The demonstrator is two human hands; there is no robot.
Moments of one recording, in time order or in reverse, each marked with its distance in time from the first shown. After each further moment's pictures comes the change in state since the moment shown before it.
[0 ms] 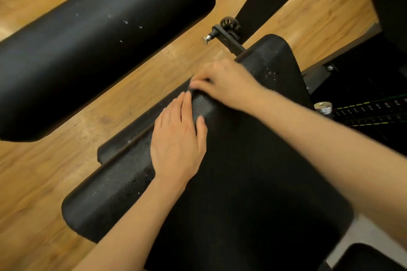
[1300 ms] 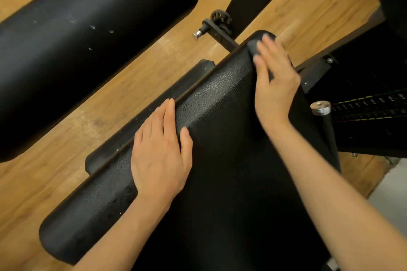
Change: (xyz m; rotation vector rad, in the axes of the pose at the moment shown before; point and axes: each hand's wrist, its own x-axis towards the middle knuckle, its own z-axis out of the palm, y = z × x) left_hand 0.001 0.001 0.002 0.030 -0.012 -0.019; right_hand -0.039 0.076 0.035 0.418 0.877 0.393
